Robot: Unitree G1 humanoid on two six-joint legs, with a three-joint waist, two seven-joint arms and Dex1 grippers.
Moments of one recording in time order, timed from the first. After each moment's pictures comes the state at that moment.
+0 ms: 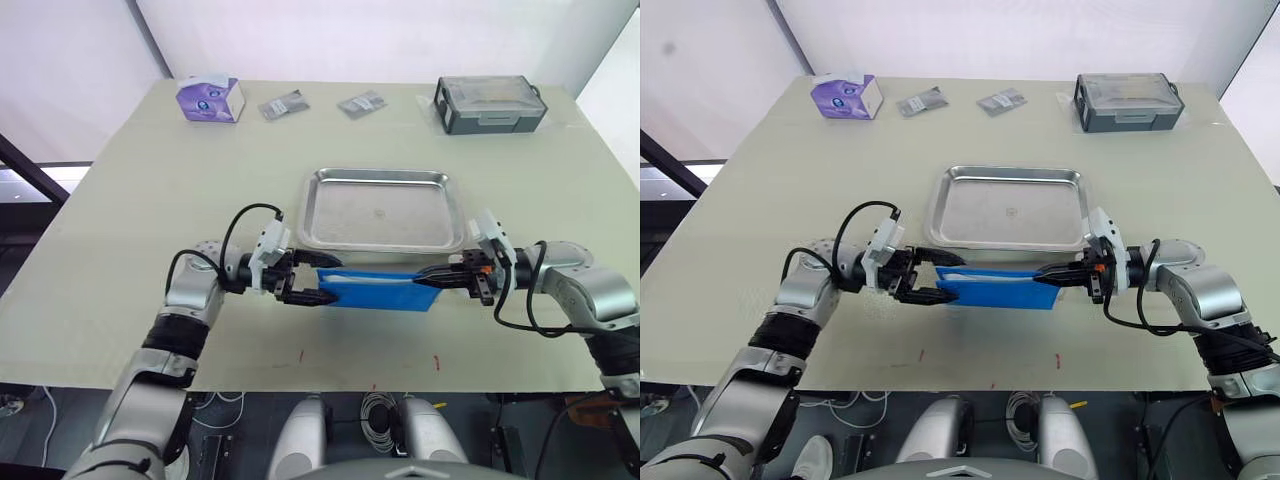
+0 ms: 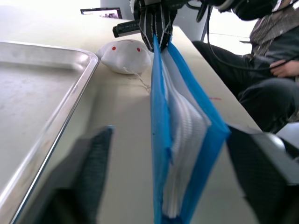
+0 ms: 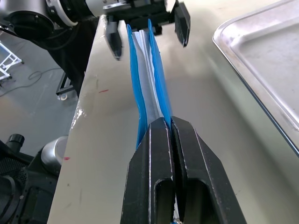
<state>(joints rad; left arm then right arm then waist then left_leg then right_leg) -0.54 0.55 -0.17 0.42 -0.45 0.06 -1.57 -0.46 -0.70 0.17 0.03 0.57 0.50 1.32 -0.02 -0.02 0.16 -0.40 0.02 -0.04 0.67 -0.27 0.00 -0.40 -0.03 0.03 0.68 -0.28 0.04</state>
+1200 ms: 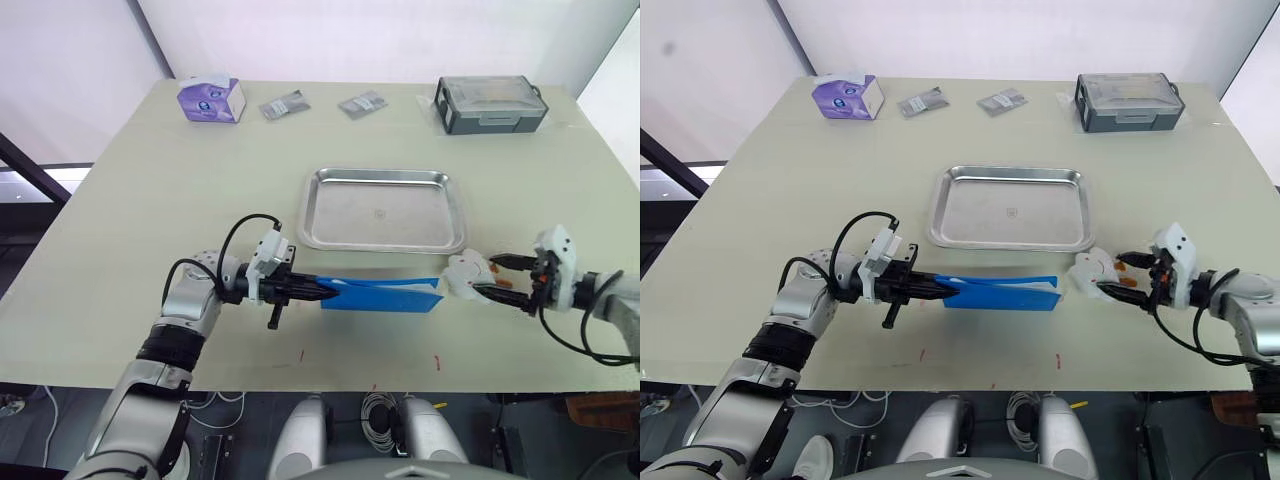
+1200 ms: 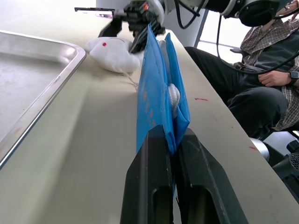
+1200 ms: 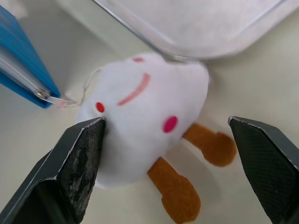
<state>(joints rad) -0.49 0.59 -0.19 0.37 -0.49 0.07 -1.57 -0.23 -0.77 -0.08 0.11 0.41 0.44 1.09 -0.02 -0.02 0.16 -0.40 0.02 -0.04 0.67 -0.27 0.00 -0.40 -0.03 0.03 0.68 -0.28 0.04</state>
